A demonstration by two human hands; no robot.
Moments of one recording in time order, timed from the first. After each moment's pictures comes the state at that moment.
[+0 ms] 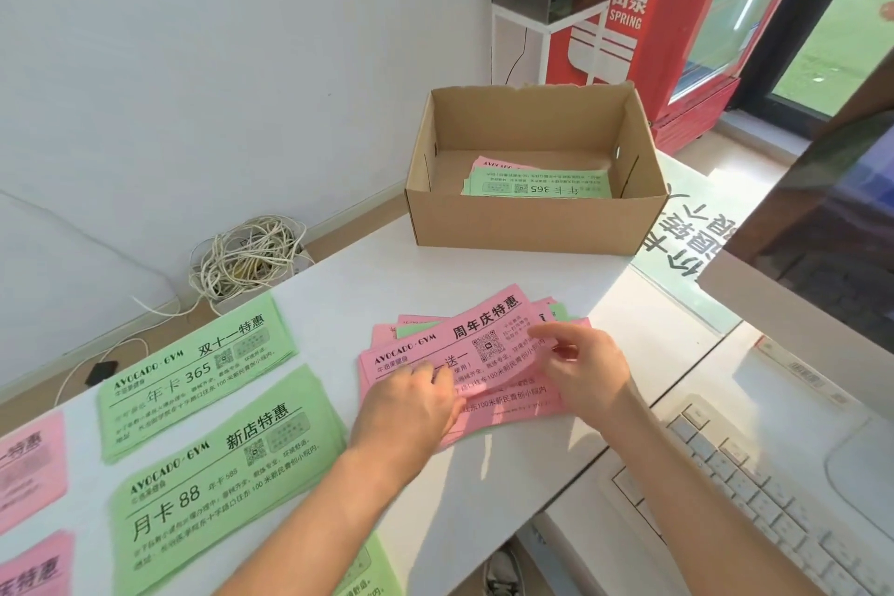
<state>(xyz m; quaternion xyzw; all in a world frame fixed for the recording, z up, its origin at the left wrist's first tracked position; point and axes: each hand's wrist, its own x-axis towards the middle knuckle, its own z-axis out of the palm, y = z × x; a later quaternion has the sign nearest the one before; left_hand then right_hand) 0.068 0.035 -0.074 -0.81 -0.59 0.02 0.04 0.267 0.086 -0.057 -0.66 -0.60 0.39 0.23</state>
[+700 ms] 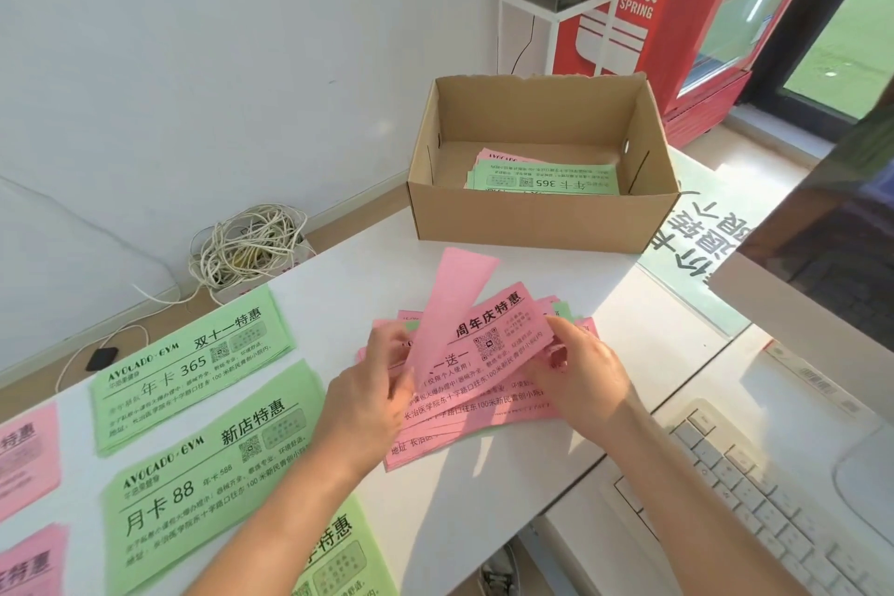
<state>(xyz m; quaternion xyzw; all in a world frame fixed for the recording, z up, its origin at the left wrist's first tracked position) 0.039 0.029 -0.066 -0.65 -0.68 -0.26 -0.22 0.268 0.085 -0.061 -0.62 -0.69 0.34 0.16</state>
